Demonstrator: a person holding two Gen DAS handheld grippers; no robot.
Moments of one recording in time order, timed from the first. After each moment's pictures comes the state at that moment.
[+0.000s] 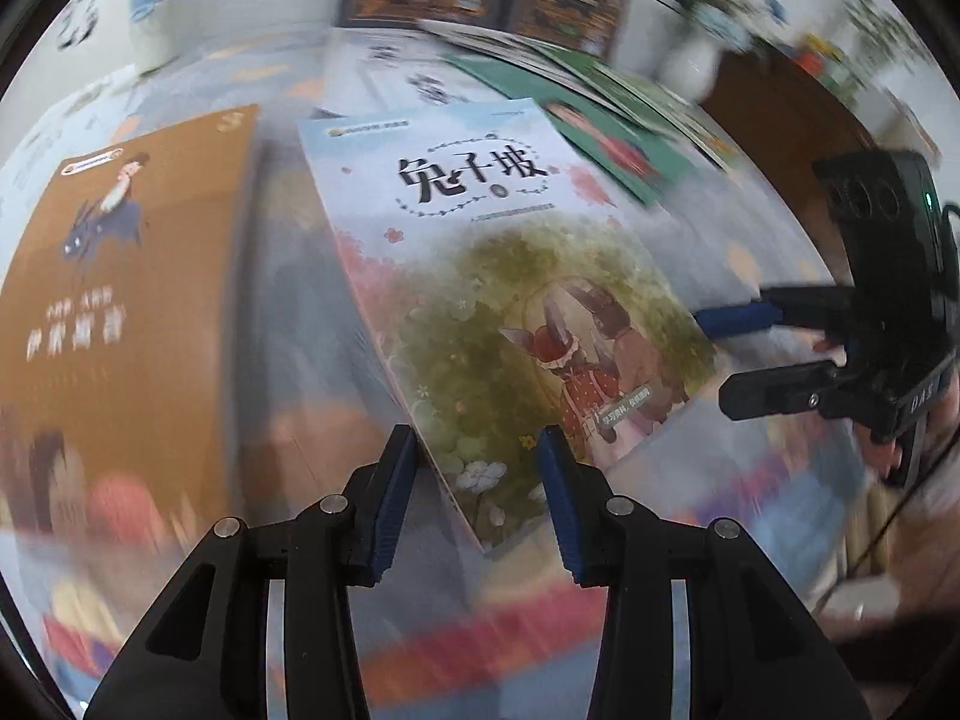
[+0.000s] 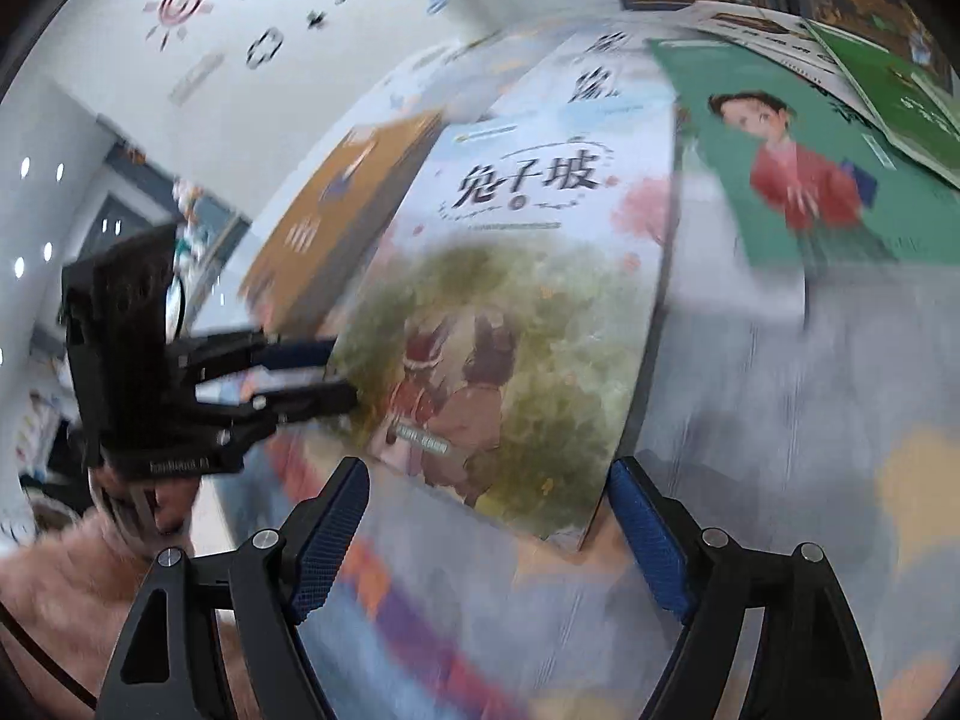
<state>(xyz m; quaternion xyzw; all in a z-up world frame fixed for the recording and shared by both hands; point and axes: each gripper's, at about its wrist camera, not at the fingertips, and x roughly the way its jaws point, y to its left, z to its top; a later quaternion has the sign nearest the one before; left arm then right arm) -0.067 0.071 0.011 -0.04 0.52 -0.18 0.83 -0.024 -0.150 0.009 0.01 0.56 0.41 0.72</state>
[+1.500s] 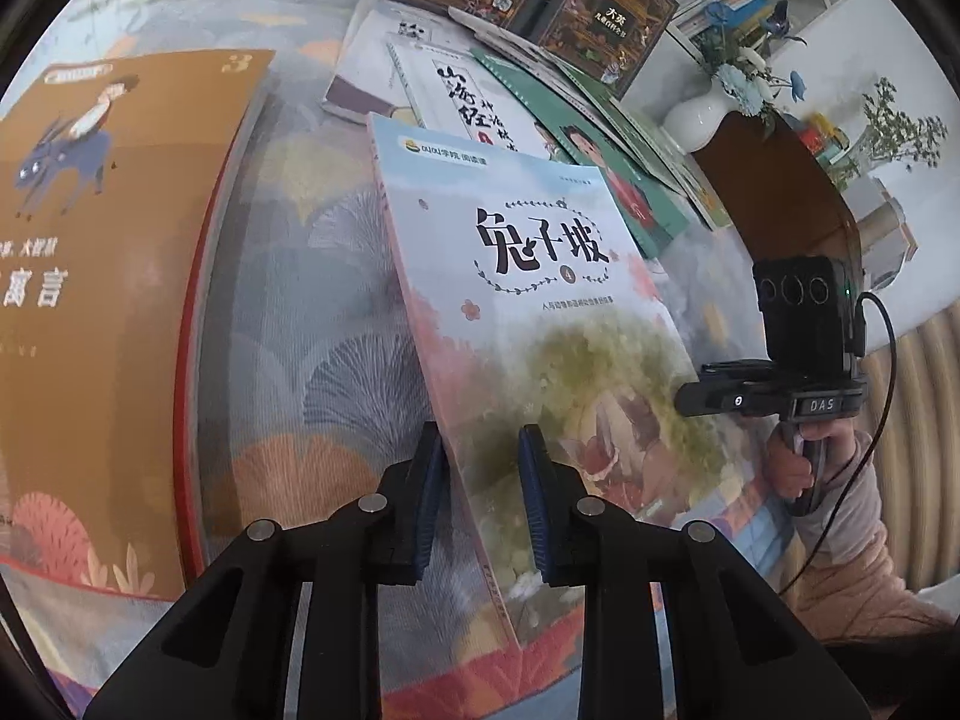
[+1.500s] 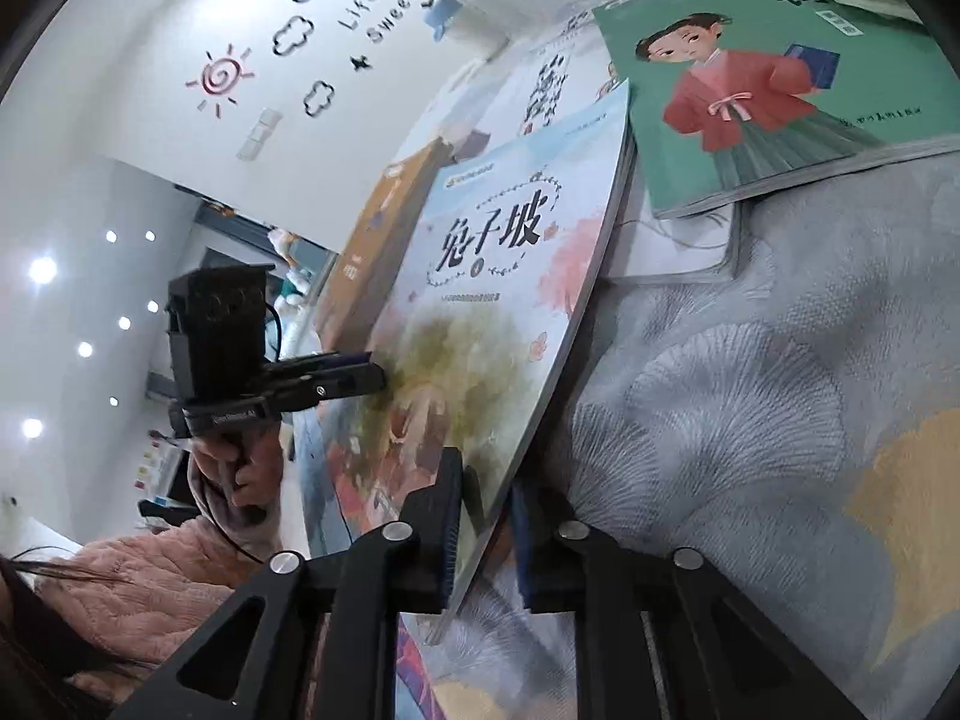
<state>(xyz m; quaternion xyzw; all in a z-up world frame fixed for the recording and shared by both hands) -0.038 0.093 -0.001 -0.16 0.52 -0.20 0.81 0.010 -0.204 -0.034 0.17 0.54 0.50 0.65</state>
